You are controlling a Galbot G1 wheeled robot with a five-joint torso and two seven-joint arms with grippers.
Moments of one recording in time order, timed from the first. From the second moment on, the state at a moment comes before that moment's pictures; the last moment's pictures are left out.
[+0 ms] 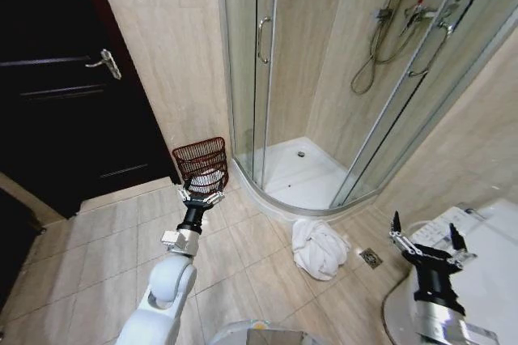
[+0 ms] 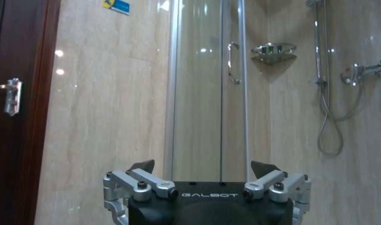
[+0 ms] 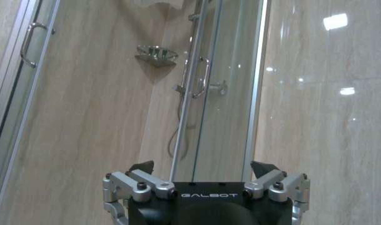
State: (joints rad) left arm 1.44 -1.35 -0.47 -2.14 -0.16 -0.08 -0.05; right arm -1.93 1.61 0.89 2.38 0.08 0.27 0.10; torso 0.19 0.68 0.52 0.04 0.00
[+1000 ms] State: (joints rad) left arm 1.42 -1.35 -0.46 -2.17 -0.16 -0.02 -0.09; right arm -1.93 1.61 0.89 2.41 0.09 0.27 0.09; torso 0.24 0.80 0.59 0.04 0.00
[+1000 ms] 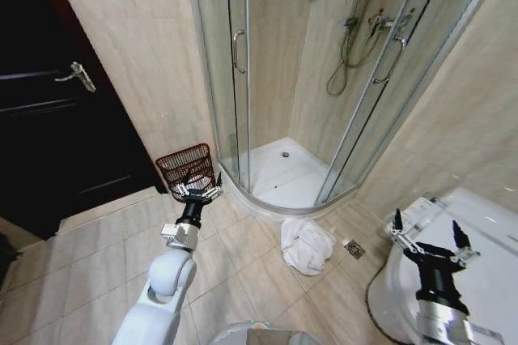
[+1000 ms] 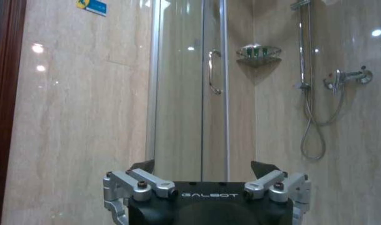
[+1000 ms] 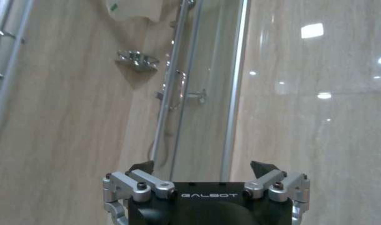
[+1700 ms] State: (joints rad) left arm 1.32 -1.40 -0.45 -2.03 0.05 0.09 -0.14; right arm -1.82 1.61 0.81 2.33 0.18 0.18 -0.19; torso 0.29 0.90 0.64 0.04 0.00
